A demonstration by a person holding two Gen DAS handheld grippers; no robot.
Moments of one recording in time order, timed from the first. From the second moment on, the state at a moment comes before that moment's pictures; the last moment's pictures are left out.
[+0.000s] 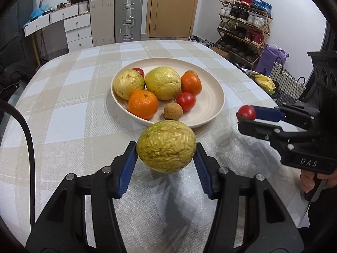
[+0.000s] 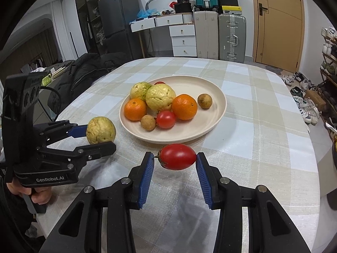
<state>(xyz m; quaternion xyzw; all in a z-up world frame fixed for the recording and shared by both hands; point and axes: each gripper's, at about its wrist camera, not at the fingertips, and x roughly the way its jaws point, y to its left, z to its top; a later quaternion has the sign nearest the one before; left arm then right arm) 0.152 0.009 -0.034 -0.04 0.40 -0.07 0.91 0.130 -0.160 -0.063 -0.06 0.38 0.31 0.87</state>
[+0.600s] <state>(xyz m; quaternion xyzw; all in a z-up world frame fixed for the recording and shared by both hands) 0.149 0.039 -0.012 -0.07 0.37 -0.04 0.92 0.132 -0.164 -0.052 -0.02 0.35 0.31 0.88</state>
